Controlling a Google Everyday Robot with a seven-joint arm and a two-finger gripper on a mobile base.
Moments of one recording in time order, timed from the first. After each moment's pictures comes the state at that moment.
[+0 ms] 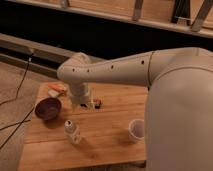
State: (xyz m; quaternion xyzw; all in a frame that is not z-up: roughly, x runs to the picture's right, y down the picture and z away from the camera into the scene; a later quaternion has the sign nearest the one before) arm -0.107 0.104 0.703 -0.26 0.23 0.64 0.68
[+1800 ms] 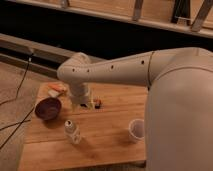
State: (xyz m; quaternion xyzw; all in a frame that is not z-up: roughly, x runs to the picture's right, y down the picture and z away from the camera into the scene) arm -0.107 0.104 0.703 -0.26 0.23 0.64 0.68
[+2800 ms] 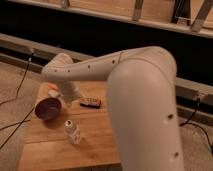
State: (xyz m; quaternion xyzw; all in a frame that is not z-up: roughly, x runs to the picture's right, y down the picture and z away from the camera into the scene) arm -0.167 0.091 0.759 -0.27 0.23 0.44 0.82
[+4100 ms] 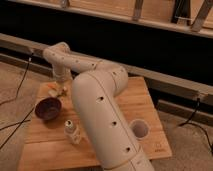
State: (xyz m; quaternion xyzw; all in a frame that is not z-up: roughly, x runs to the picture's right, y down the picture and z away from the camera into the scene) arm -0.242 0.003 0.898 -0.35 0.09 0.34 0.87
